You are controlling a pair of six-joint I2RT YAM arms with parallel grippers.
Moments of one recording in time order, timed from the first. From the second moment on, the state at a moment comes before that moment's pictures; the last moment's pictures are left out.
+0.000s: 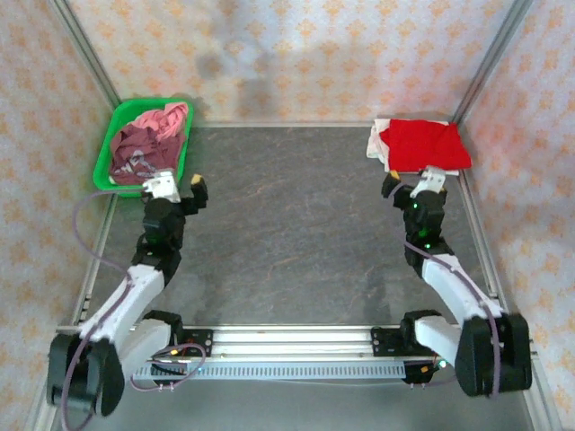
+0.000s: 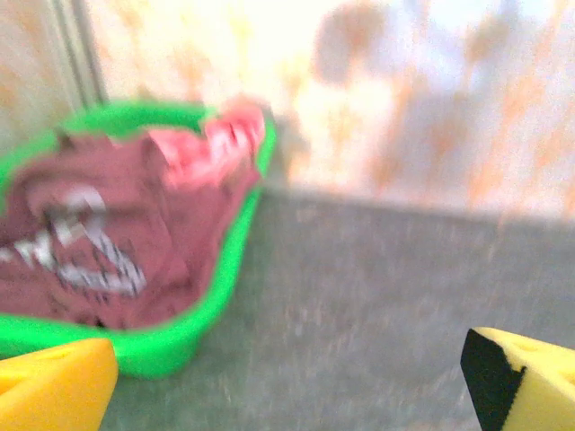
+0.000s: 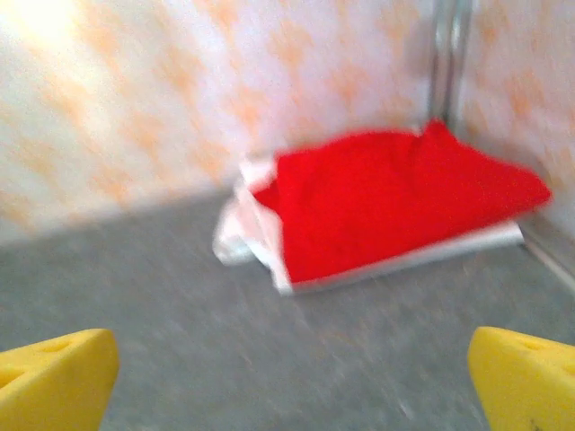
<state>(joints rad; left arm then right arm) -0.10 0.92 0.49 0.31 -0.31 -0.15 0.10 1.02 0.54 0.32 0.21 0.22</state>
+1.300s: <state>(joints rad) 0.28 2.30 2.14 -0.83 -0.31 -0.22 0.37 1.41 1.12 -0.36 0.19 0.35</state>
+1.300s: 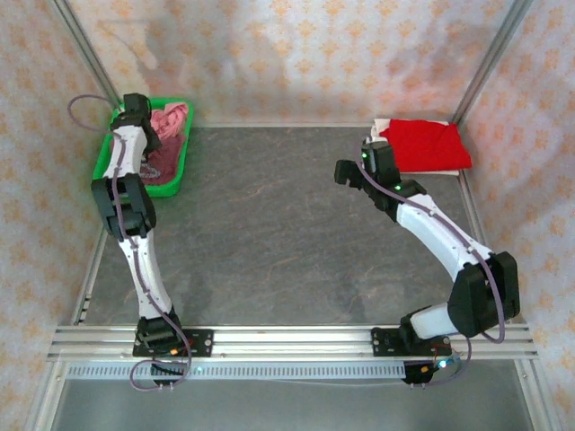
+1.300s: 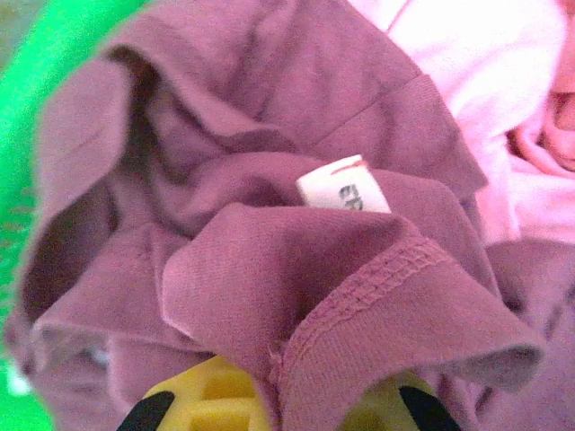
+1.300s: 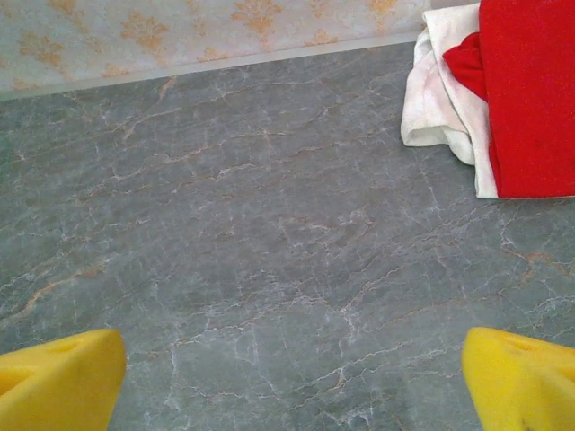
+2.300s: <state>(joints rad) -0.20 1.52 2.51 -0.73 0.03 -0.21 0.37 1.39 1.16 -0.35 0.17 0.37</state>
